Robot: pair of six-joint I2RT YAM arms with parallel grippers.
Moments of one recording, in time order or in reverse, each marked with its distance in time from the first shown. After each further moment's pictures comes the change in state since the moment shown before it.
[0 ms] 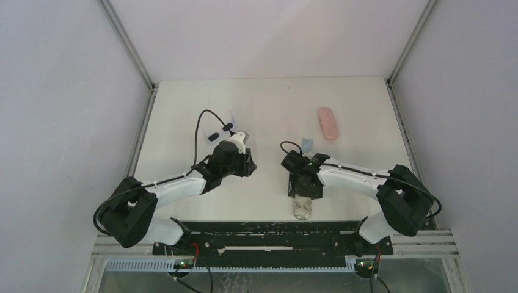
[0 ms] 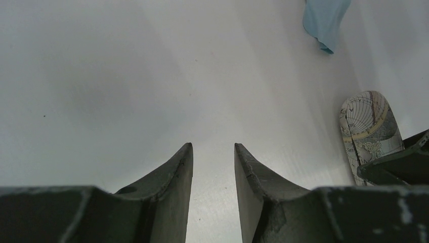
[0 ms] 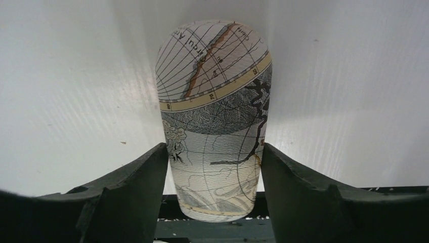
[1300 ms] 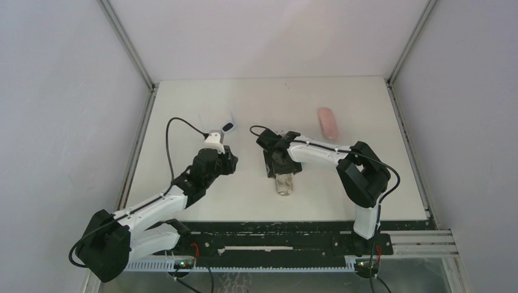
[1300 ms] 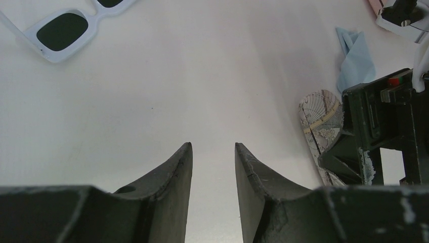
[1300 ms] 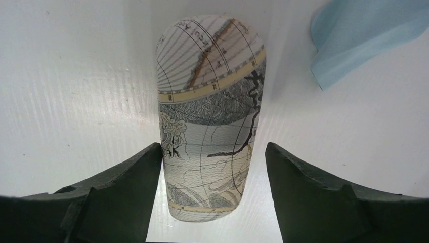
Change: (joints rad) left arm 0.054 -0.314 -0.144 -0.006 -0.235 -0.027; right arm -0.028 0.394 0.455 -0.031 0.057 -0.299
